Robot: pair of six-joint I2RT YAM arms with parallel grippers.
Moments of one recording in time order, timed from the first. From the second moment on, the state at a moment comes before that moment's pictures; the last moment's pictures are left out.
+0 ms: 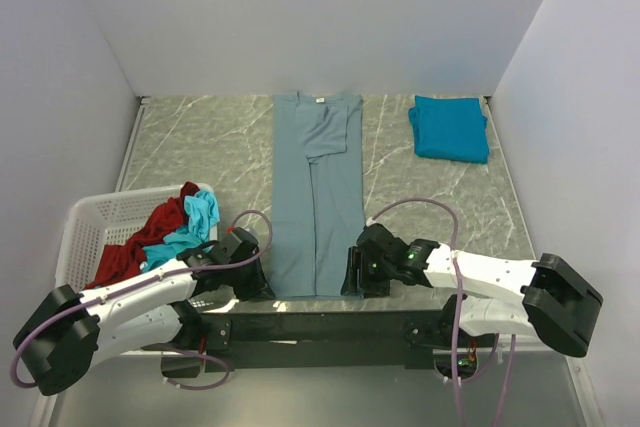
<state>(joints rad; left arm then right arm) -0.78 0.97 0.34 -0.43 0.20 -1.10 0.94 1.16 0.49 -0.41 -0.14 1.02</state>
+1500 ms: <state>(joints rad) -0.69 1.08 0.64 -0.39 -0.06 -1.02 0.72 1.23 0.76 -0.38 -0.02 0.83</state>
